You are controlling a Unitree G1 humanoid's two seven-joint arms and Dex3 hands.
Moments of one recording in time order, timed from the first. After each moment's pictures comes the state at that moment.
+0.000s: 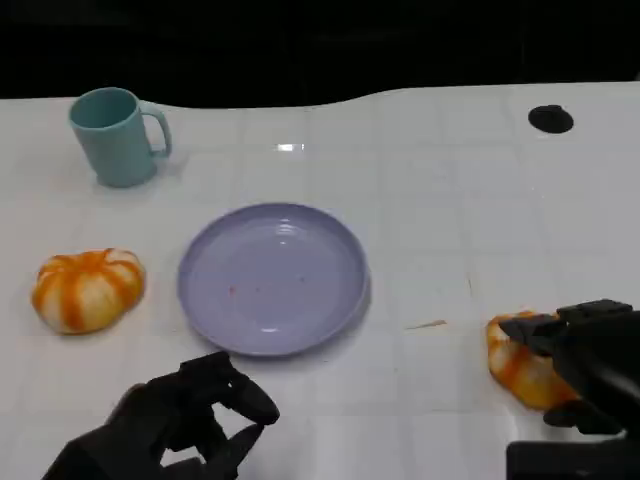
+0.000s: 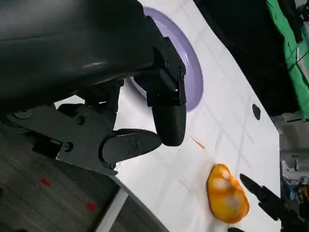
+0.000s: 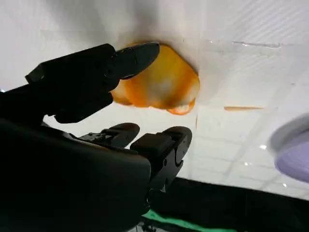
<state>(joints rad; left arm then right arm) 0.33 0.20 -0.12 -0.42 0.05 0.15 -0.22 0.02 -0.41 0.23 -0.18 -1.02 0.09 0.23</state>
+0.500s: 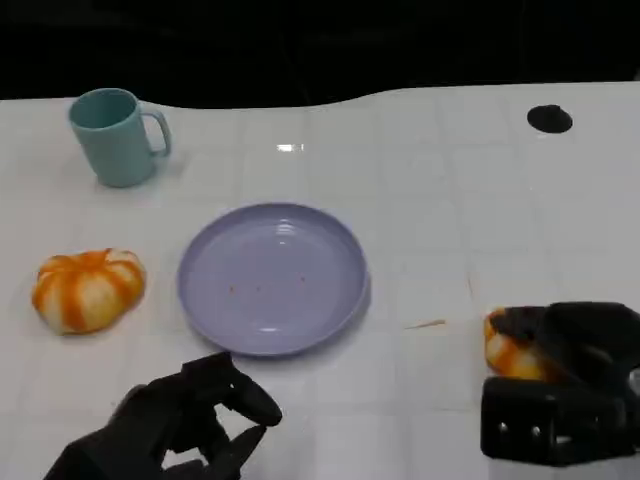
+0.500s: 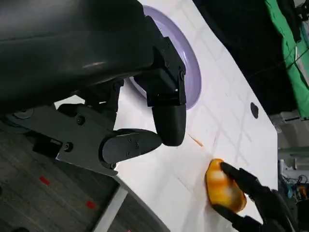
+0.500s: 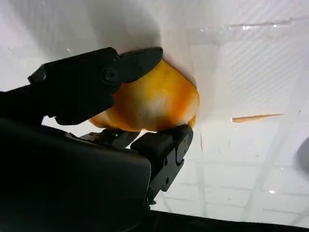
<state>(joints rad) 0.34 0.20 -0.13 -0.44 0.05 0.16 -0.22 -0.19 -0.35 0.30 0.11 -0.90 0.19 0.27</state>
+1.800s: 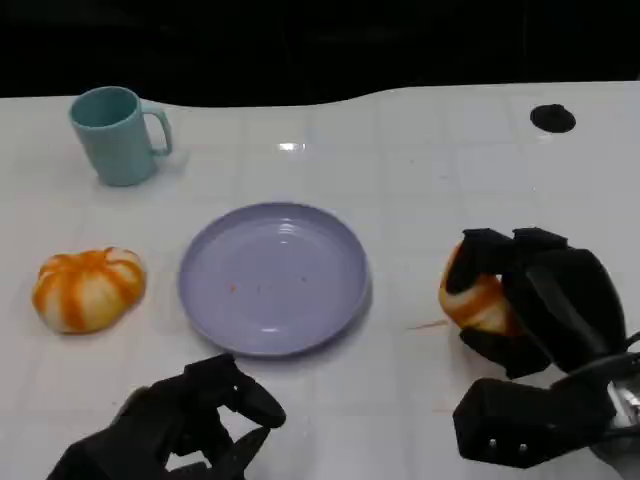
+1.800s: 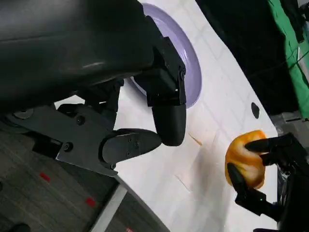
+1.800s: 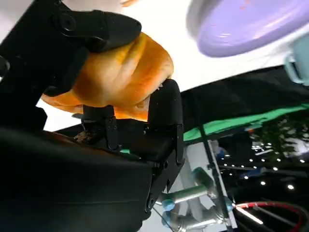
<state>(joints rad) 0.35 0.19 -0.13 -0.47 0.06 0.20 -0.22 -0.24 -0.27 0.31 0.27 -0.74 -0.24 -0.40</state>
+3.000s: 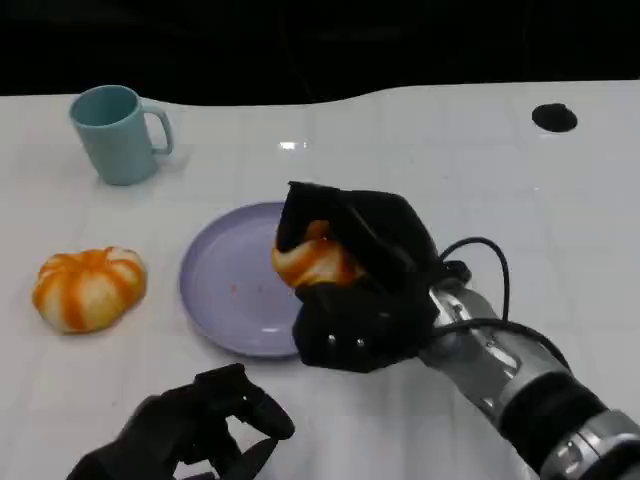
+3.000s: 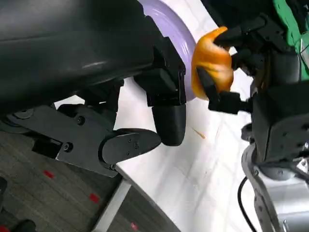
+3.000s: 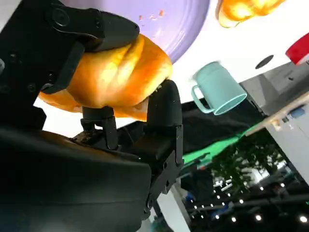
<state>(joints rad) 0.37 0.19 -0.16 -0.47 0.07 0.18 -0.22 -0.74 0.11 0.43 0.89 -0.61 -0.31 -0.32</state>
